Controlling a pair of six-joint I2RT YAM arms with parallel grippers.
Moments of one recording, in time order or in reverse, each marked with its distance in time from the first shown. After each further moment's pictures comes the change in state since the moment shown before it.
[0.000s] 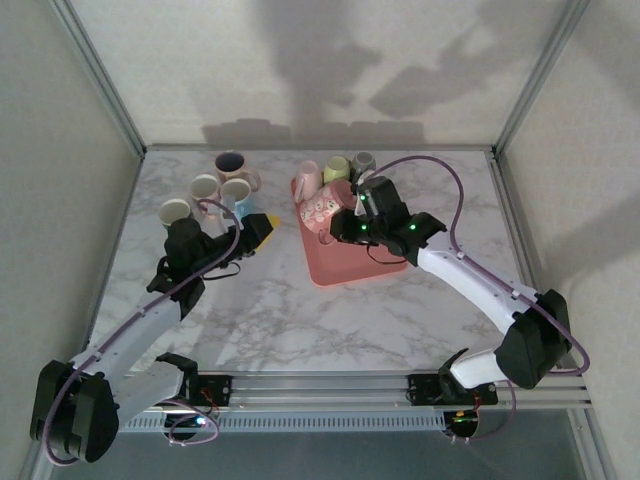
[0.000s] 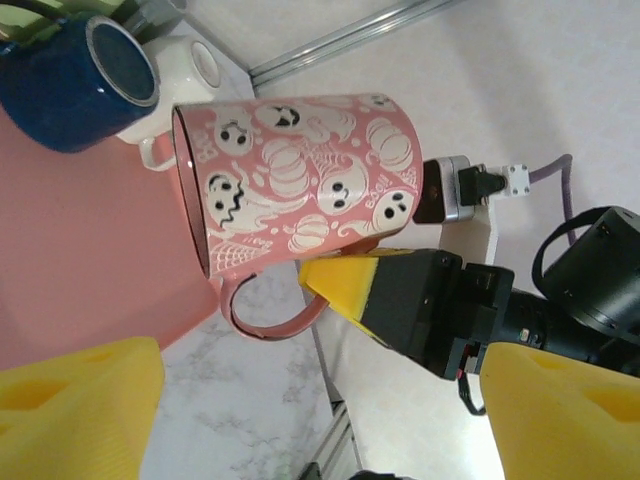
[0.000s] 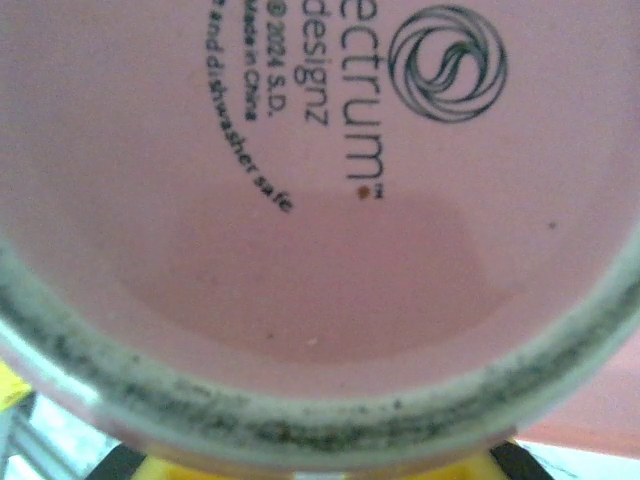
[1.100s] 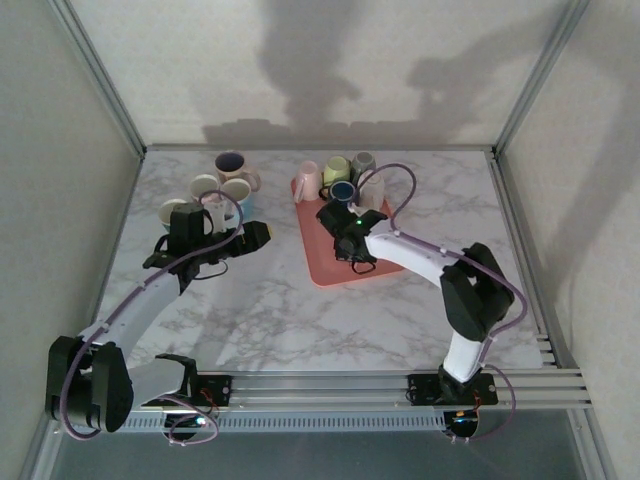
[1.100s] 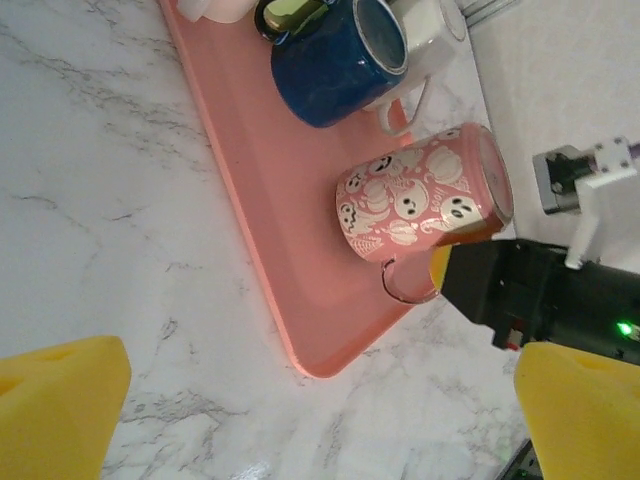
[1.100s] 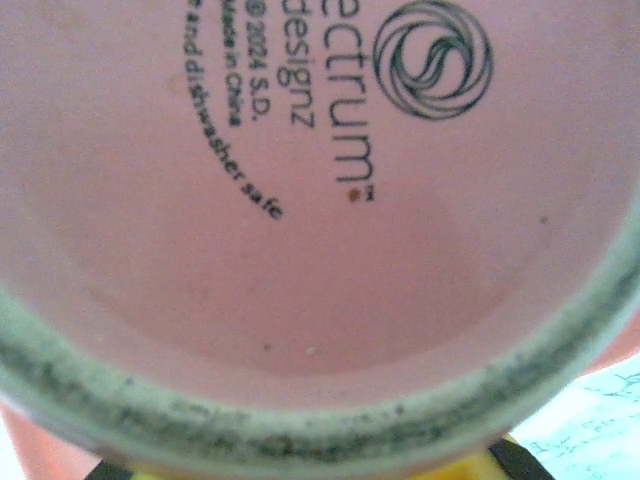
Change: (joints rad) left arm 0.133 0.153 0.153 -0.492 -0.057 0.541; right arm 0.092 0.340 0.094 -0.306 0.526 0.110
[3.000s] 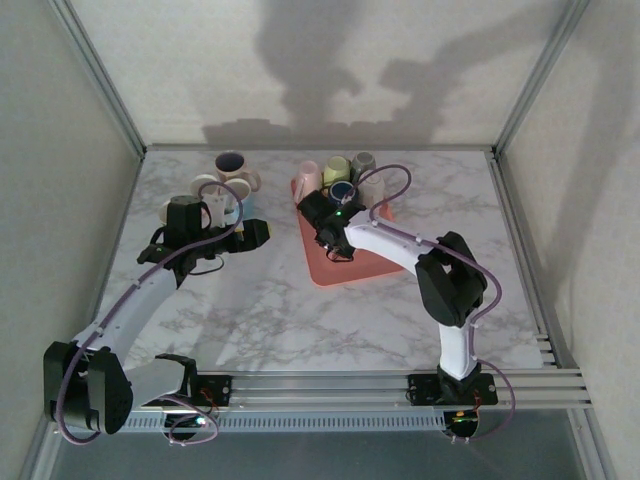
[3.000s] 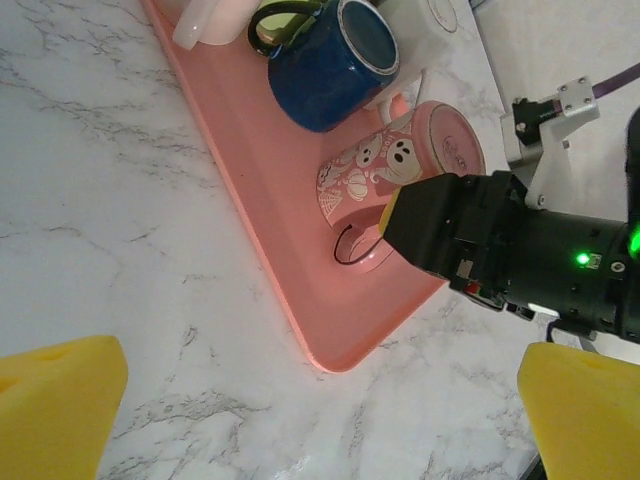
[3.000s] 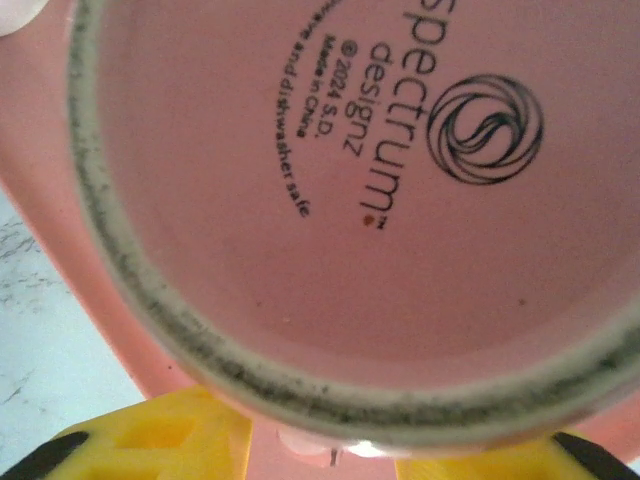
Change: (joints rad) left arm -0.001 -0.010 0.098 -0.148 -0.024 0.141; right arm 0.034 0.203 0.216 -0.006 -0.002 0.396
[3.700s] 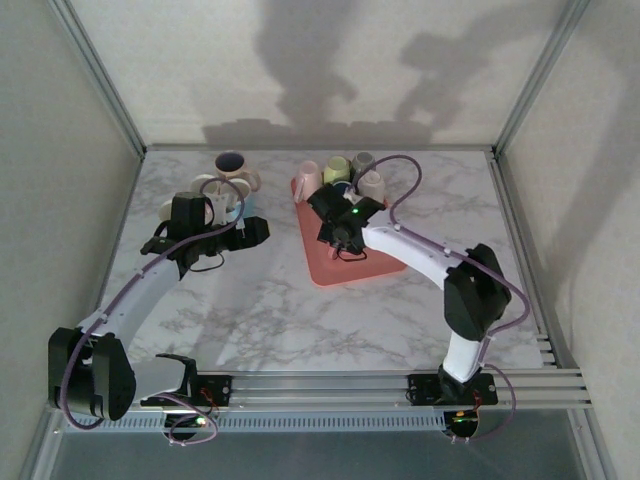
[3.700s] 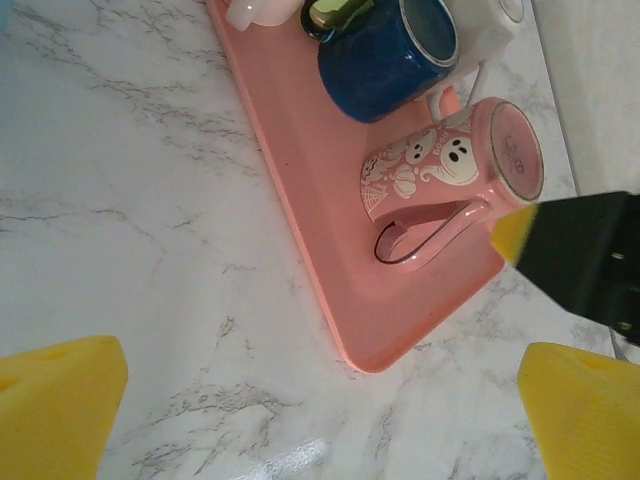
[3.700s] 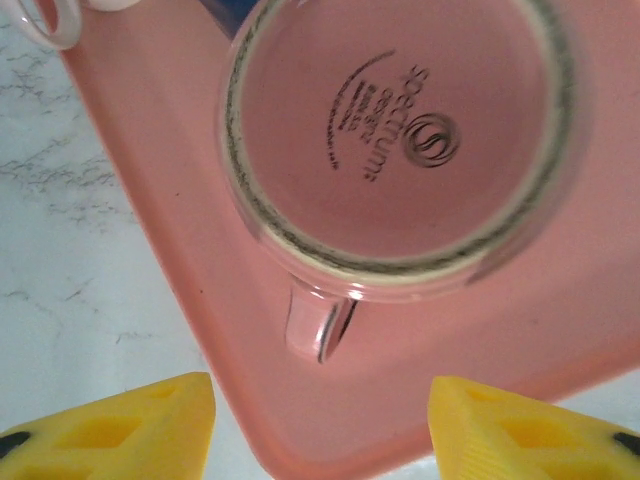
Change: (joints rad) left arm 0.002 0.067 0.047 -0.062 -0.055 0.012; right arm -0.003 -0.140 -0.029 -0.038 -0.058 -0.162
